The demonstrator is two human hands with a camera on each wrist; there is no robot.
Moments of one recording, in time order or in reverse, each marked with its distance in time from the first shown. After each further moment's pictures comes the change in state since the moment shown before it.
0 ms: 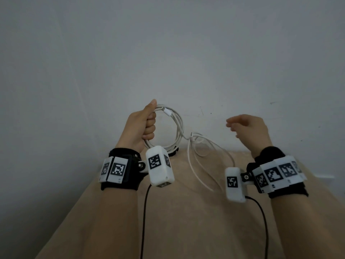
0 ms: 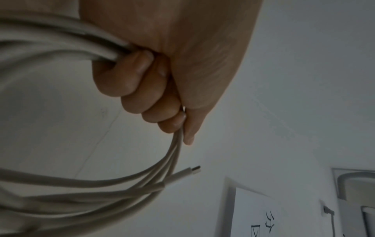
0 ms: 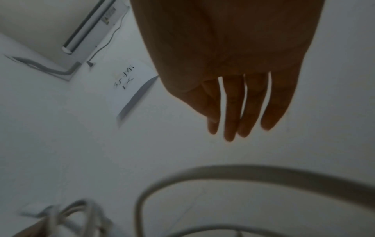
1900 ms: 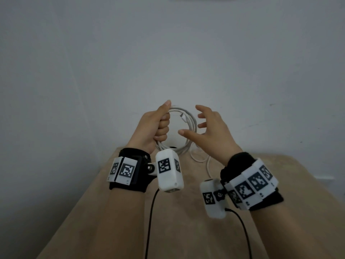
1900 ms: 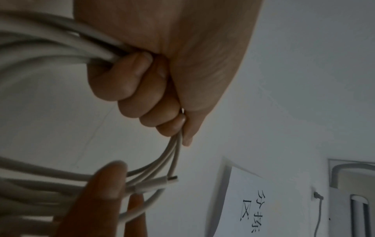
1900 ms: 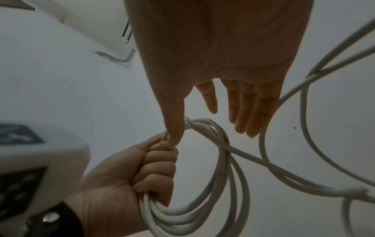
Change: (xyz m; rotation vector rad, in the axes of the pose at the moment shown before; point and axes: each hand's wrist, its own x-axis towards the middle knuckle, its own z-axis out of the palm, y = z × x) left_hand -0.007 0.002 0.025 0.025 -0.138 -0.010; right_hand -0.039 -0.051 0.048 -0.109 -0.254 -0.242
